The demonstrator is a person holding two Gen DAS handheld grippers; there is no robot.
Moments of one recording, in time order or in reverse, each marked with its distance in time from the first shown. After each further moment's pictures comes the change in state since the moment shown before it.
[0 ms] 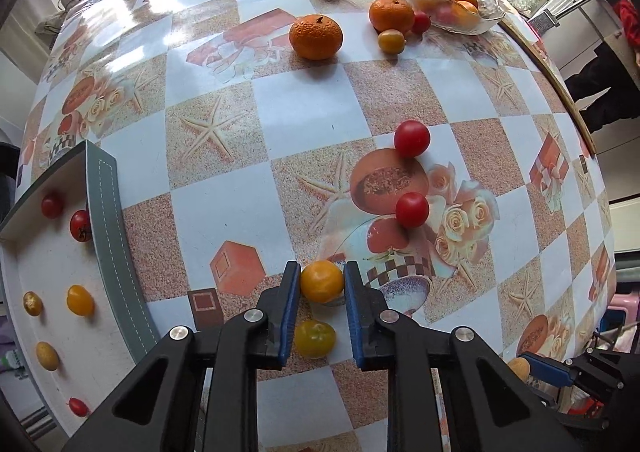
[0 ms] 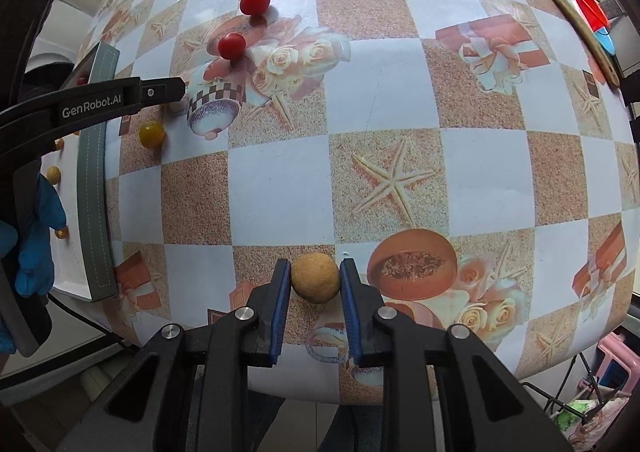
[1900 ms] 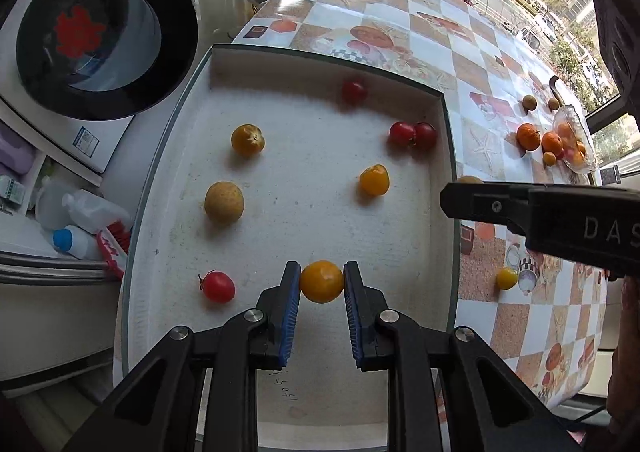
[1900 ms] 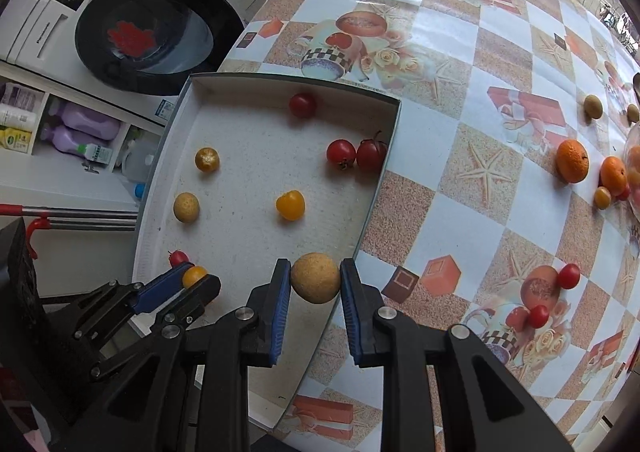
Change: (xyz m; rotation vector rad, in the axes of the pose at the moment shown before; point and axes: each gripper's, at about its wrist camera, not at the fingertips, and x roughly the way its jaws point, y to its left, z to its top) left arm -0.071 0.178 -0.122 -0.499 -0.150 0.070; right arm 0.027 0.264 0.111 -0.509 0.014 0.094
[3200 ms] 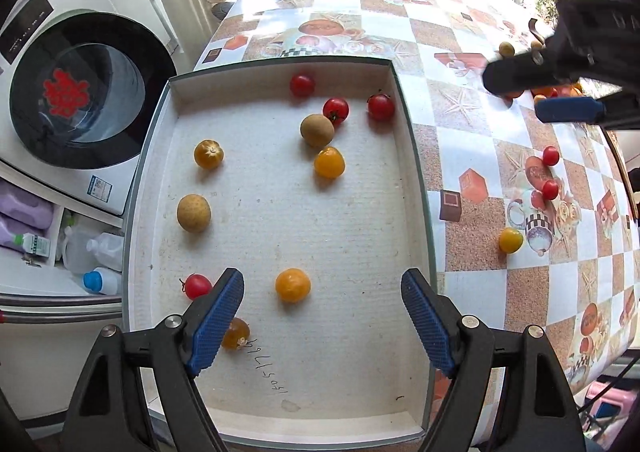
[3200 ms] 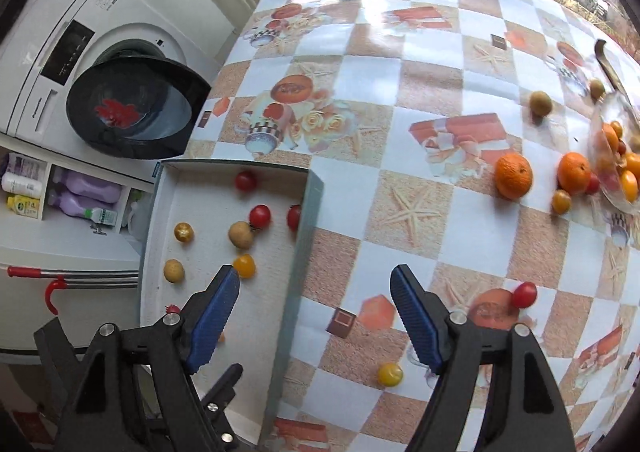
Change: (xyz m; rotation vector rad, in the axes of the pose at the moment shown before) left arm -0.009 -0.055 -0.017 0.195 -0.018 0.117; right arm -0.047 -0.094 -0.012 0.209 -0.124 -0.002
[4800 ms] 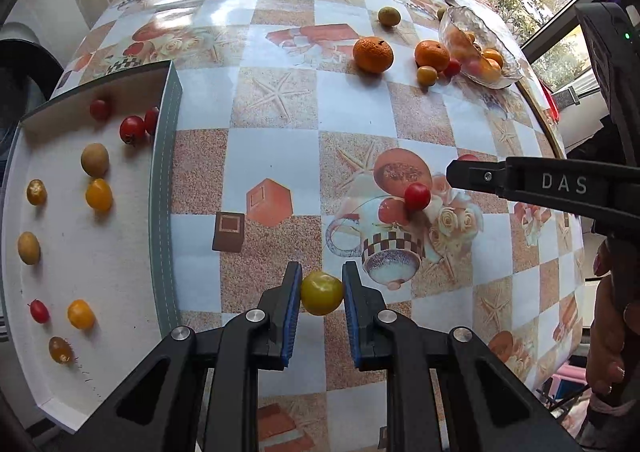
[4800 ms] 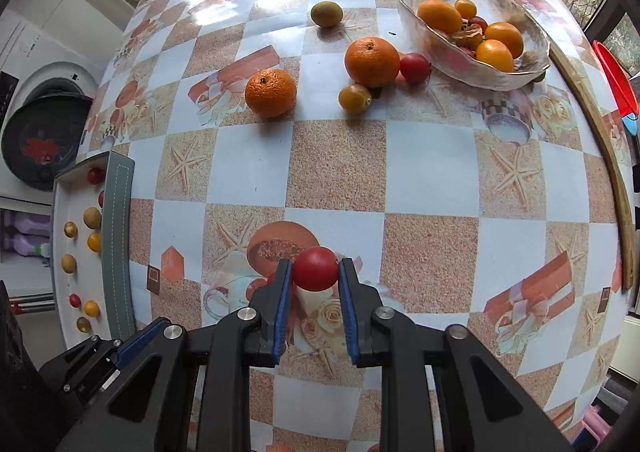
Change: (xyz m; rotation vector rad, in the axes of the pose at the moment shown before) left arm 0.021 -0.118 0.022 0.039 0.065 -0.240; right arm -0.007 -0.122 -0.047 0.131 0.003 -0.118
